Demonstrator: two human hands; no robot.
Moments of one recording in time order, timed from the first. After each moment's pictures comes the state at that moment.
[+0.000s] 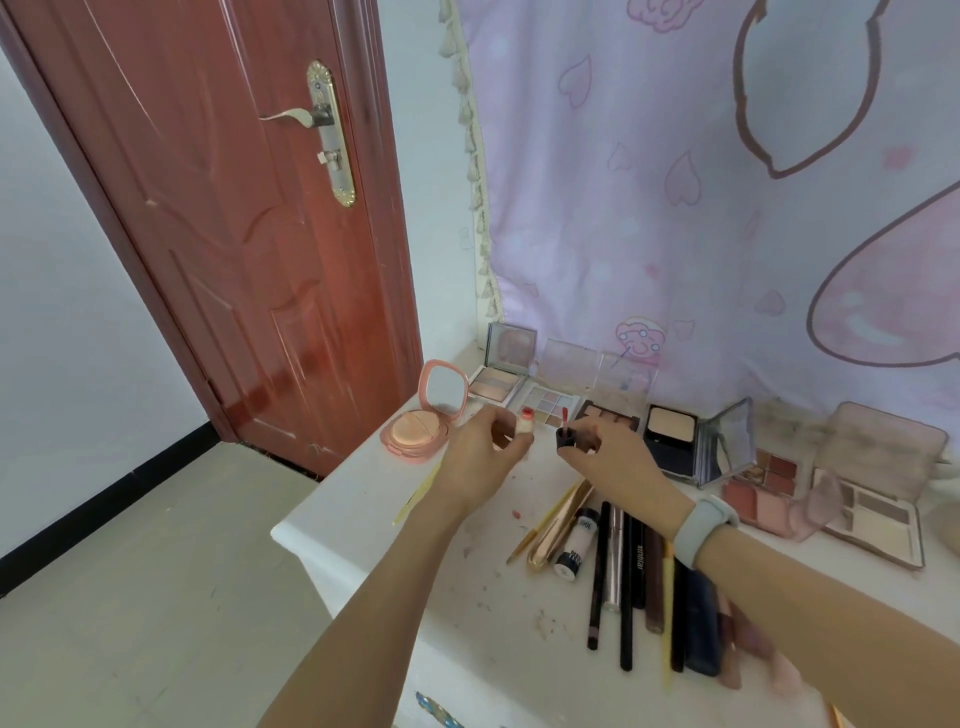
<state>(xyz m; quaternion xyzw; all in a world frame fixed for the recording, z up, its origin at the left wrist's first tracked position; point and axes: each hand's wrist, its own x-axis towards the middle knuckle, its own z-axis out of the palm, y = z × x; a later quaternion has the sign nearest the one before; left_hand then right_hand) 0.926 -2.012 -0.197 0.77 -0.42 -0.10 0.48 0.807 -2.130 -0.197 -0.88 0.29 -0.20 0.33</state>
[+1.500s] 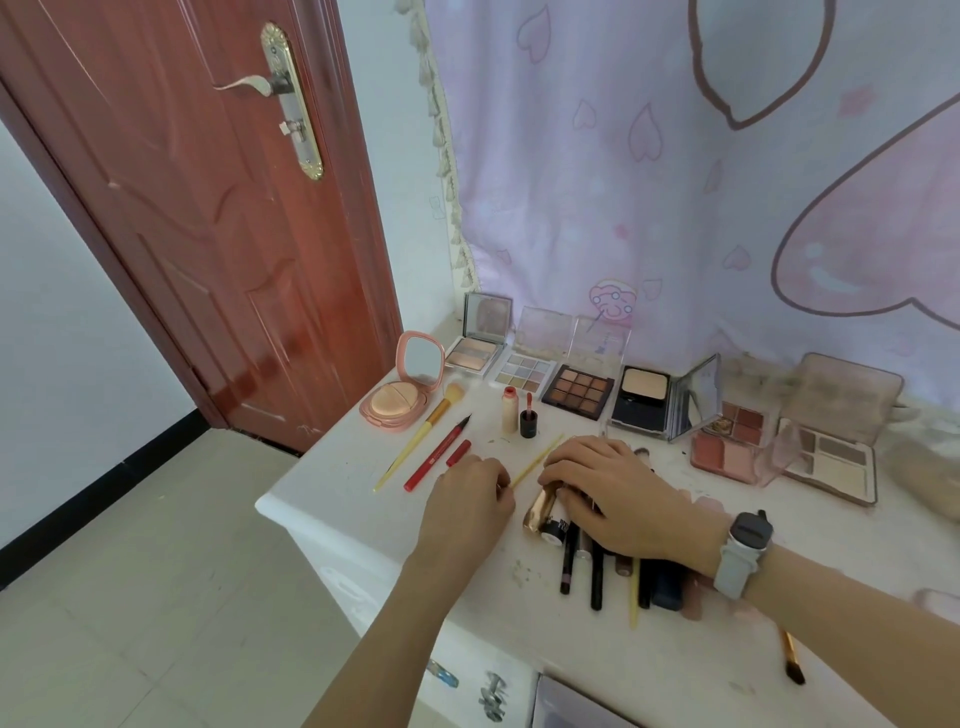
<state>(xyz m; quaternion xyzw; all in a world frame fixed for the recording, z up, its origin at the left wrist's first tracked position) 0.866 -1.979 -0.215 0.86 -0.45 -0.06 0.23 0.738 -2.110 -0.218 -0.98 0.06 -0.12 0.11</state>
